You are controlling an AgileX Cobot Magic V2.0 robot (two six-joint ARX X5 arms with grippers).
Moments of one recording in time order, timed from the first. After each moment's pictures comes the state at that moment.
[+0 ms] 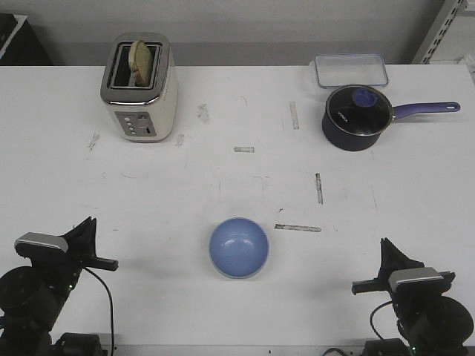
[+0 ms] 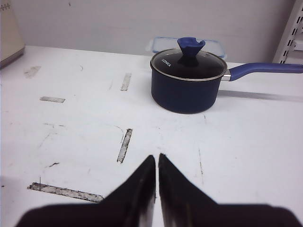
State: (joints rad) left arm -0.05 0.37 0.67 -0.41 0.08 0.03; right arm 0.08 0.19 0.58 -0.62 -0.03 -0.03
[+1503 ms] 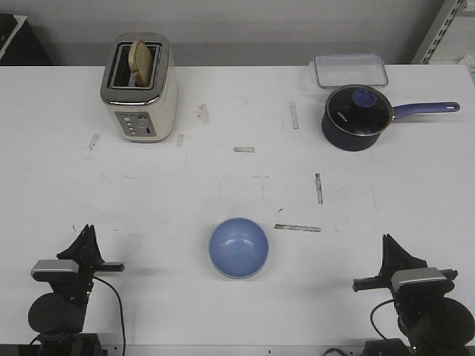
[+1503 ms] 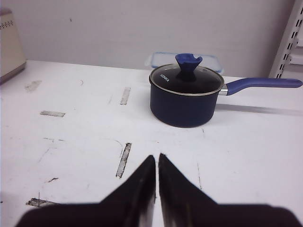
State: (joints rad) left arm 0.01 0.01 0.10 0.05 -0.02 0.01; right arm 0.08 0.19 0.58 -0.57 -0.03 -0.03
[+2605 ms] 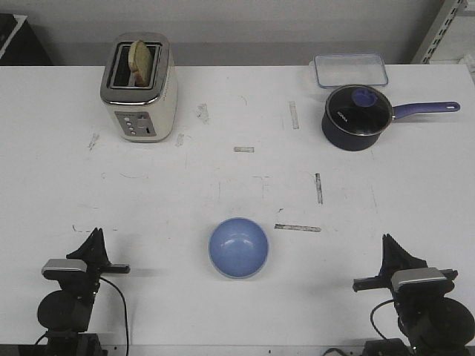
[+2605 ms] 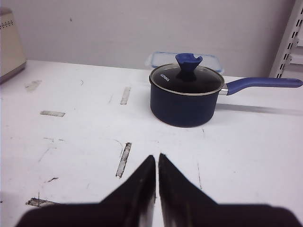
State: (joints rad) left arm 0.01 0.01 0.03 0.07 0.00 0.01; right arm 0.08 0.19 0.58 -0.57 -0.03 -0.03
